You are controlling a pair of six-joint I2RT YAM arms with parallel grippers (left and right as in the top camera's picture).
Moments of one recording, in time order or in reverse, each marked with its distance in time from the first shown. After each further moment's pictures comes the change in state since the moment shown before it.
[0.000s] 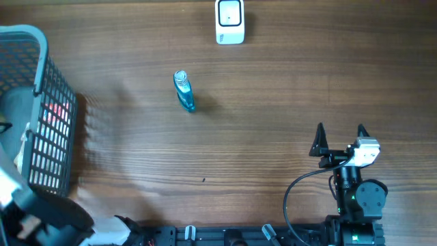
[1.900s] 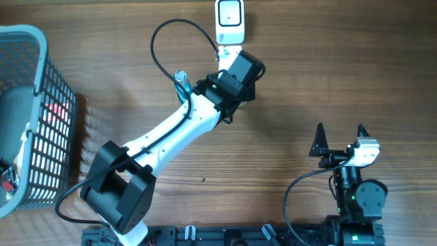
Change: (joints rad) left arm -1.515 0.203 -0.002 0.107 -0.135 -0.027; right arm 0.001 0.000 0.000 0.000 0.000 0.000
